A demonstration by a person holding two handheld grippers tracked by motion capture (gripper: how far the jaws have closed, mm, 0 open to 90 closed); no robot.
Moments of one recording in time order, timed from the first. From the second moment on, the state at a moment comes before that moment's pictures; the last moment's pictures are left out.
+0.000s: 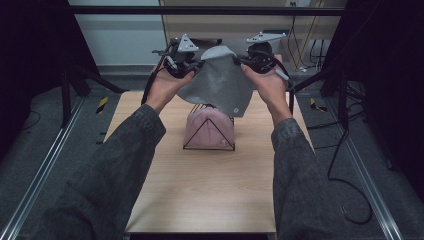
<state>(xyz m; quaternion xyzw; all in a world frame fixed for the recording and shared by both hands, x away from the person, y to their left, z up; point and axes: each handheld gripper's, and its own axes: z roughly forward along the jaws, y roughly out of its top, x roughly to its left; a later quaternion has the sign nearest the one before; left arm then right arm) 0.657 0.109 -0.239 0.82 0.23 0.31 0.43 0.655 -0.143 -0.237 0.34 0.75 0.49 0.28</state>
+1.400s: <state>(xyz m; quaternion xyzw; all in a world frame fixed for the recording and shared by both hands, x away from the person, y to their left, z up) 0.633 0.124 -0.308 0.83 0.25 0.28 0.41 0.633 -0.122 -0.304 0.34 0.78 0.46 0.25</state>
